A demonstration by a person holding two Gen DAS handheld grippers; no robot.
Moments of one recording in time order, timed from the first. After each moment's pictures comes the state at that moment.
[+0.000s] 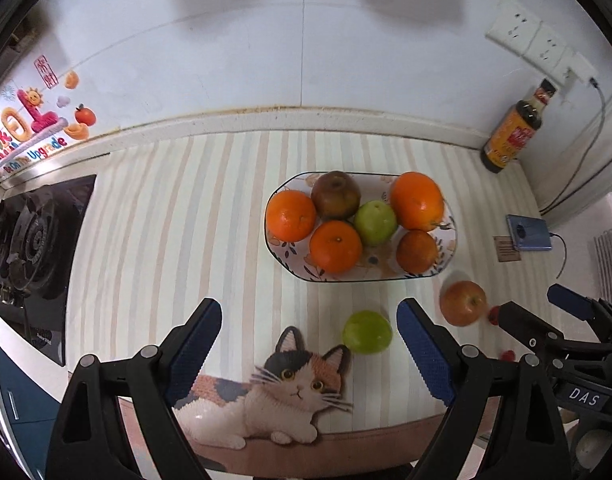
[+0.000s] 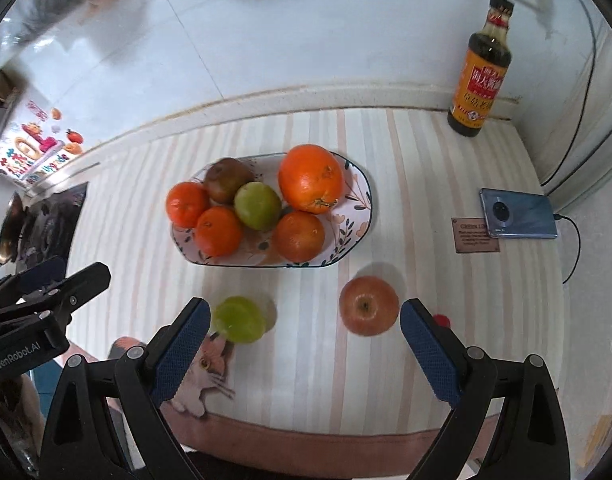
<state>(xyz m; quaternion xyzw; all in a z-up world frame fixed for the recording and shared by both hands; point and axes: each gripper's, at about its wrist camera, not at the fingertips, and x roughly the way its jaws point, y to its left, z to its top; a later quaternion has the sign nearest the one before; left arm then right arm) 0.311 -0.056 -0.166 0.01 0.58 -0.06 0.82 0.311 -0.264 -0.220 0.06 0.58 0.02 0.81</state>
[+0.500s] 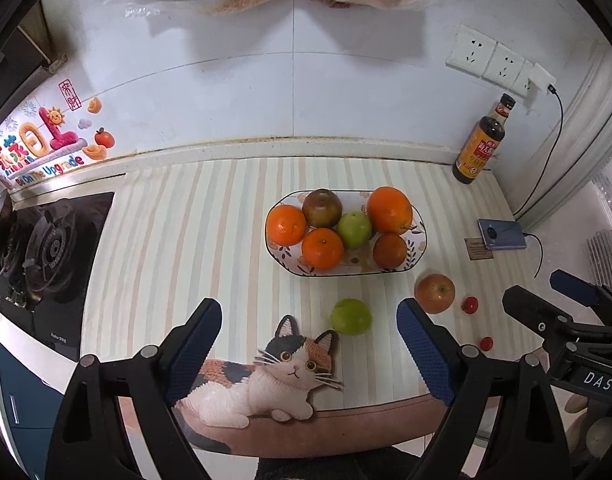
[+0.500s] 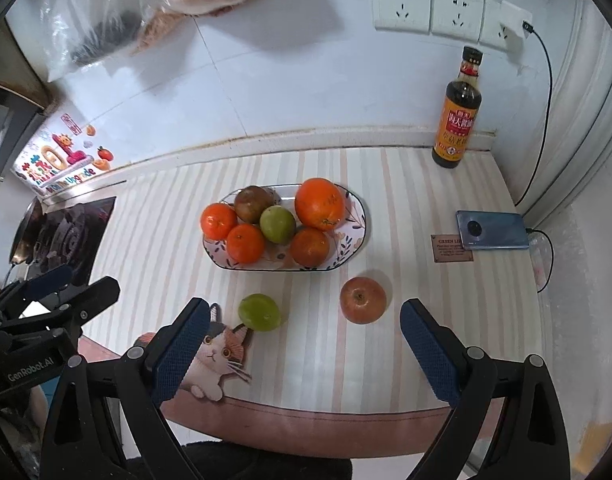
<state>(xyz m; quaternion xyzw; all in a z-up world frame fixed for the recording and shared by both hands) 0.261 -0.054 -0.112 0.01 0.53 -0.07 0.84 0.259 -0.262 -0.145 0.06 0.53 0.03 0.84</state>
